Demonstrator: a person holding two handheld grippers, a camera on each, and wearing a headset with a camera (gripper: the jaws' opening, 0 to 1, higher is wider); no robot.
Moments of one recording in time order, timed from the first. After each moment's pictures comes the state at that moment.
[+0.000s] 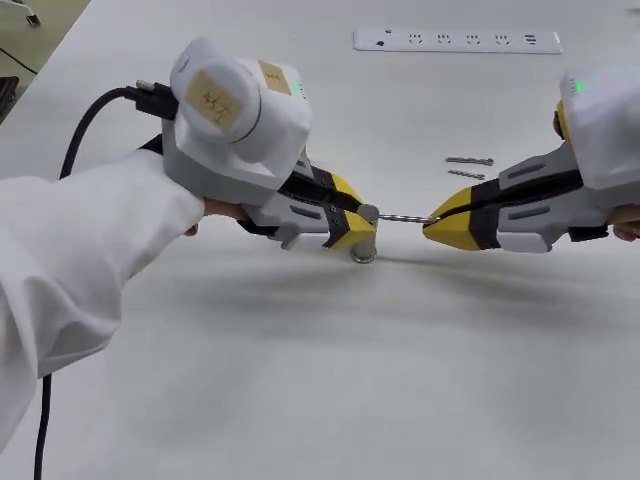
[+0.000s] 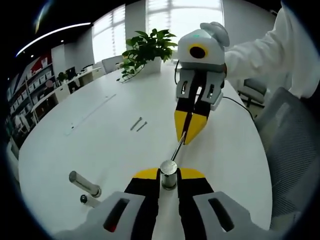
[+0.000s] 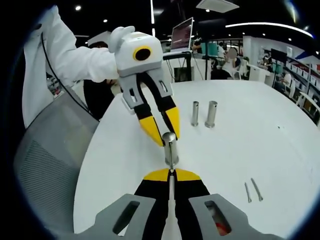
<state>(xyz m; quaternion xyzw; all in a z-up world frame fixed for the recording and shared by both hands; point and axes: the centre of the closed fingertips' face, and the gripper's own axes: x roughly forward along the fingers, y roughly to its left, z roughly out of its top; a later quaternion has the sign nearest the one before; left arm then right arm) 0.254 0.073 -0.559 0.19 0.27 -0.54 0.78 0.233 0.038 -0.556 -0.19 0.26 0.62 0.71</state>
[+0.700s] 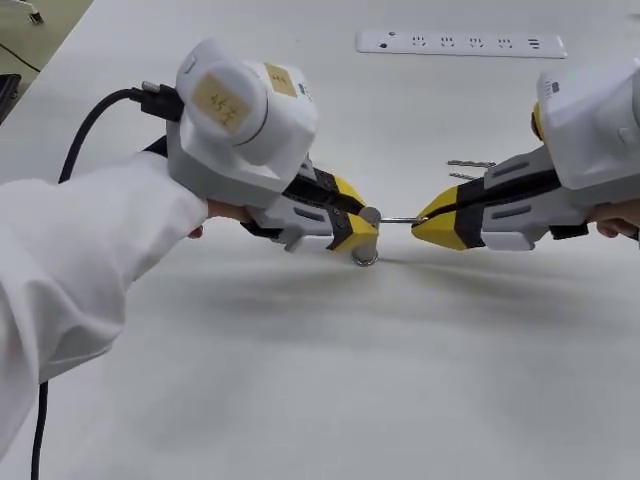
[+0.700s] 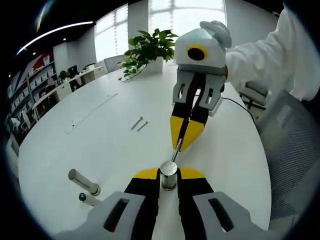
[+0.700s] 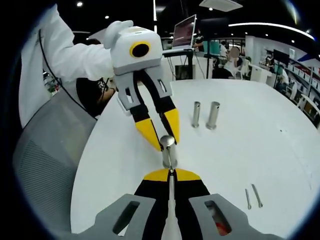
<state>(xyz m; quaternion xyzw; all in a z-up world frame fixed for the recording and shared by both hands) 0.253 0.073 -0.560 0.18 0.27 -0.53 0.78 0.236 0.049 -0.561 -0.20 0.26 0.62 0.71</state>
